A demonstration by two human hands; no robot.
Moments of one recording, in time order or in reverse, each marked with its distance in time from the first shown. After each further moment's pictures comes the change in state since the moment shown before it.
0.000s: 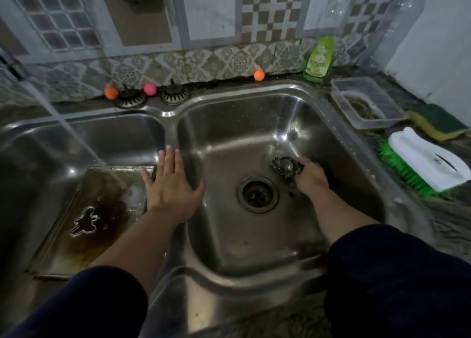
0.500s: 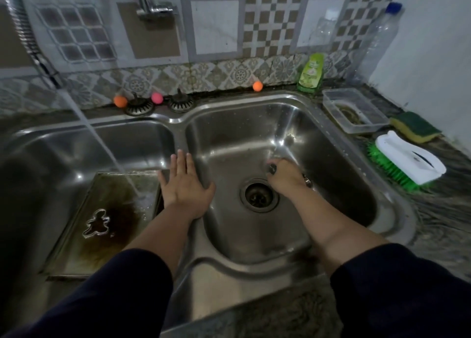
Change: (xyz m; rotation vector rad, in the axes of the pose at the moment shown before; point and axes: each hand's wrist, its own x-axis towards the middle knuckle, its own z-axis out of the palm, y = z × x) left_hand -0.004 -0.005 -0.006 -0.084 -0.030 0.018; right_hand -0.075 -0.075 -0.012 -0.033 -0.033 -0.240
